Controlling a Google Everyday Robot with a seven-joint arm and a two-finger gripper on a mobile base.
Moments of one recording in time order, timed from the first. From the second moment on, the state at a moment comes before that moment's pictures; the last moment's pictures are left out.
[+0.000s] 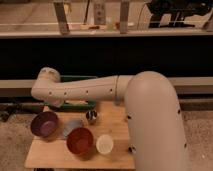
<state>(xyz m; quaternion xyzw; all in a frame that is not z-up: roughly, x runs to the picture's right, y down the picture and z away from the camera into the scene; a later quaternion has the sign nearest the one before) -0.262 0.062 0.781 -0.11 -0.17 -0.52 0.83</state>
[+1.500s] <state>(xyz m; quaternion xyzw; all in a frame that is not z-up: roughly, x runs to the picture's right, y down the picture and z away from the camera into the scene) -0.203 0.133 0.860 -0.09 -0.33 -0.65 0.68</state>
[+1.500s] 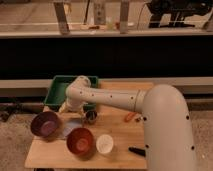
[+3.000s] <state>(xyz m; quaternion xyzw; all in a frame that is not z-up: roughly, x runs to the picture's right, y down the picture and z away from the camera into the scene) -0.191 0.174 0.849 -0.09 -0.41 -0.75 0.51</state>
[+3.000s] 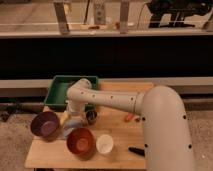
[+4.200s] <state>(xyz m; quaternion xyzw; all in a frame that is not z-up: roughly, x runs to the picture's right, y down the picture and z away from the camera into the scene) -0.204 0.207 0.845 -0.13 -0.42 -0.79 0.43</state>
